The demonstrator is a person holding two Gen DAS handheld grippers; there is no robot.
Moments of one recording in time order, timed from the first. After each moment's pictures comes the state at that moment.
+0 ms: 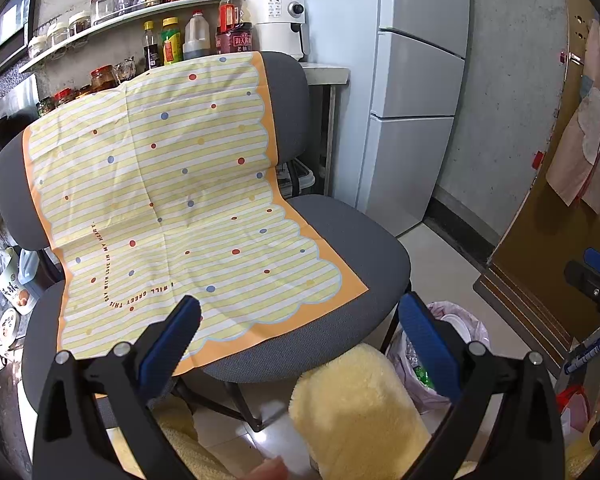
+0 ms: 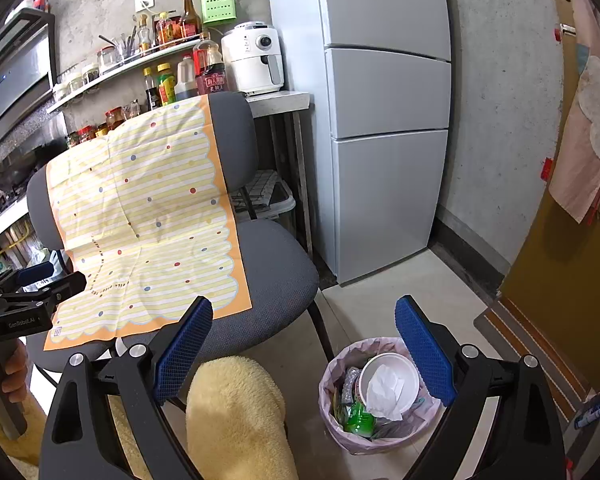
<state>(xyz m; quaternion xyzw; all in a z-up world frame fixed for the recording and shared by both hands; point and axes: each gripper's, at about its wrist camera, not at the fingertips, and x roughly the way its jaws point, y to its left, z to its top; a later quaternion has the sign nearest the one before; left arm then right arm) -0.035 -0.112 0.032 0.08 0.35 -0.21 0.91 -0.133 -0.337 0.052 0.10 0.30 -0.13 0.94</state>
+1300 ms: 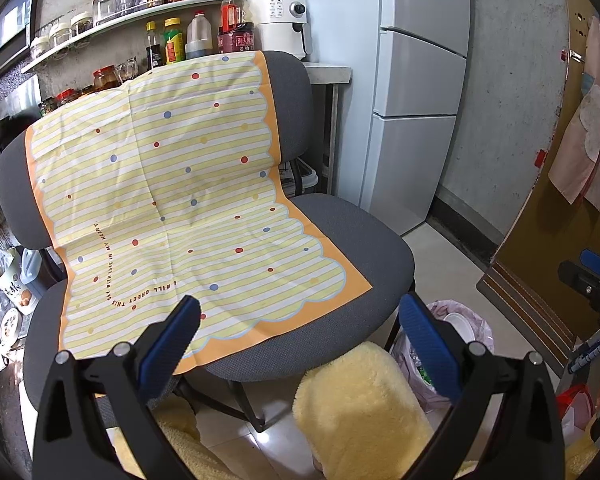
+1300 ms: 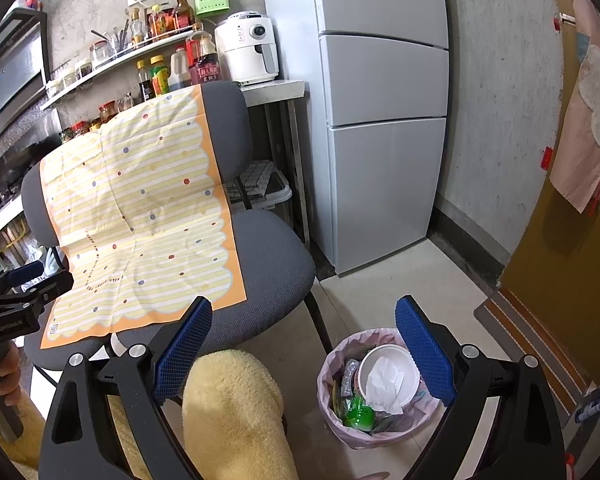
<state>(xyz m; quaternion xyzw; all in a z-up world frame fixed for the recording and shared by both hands) -0.037 -0.109 0.027 0.08 0.35 -0.21 0.91 -0.130 -0.338 0.034 0.10 0.31 -0.14 0.93</state>
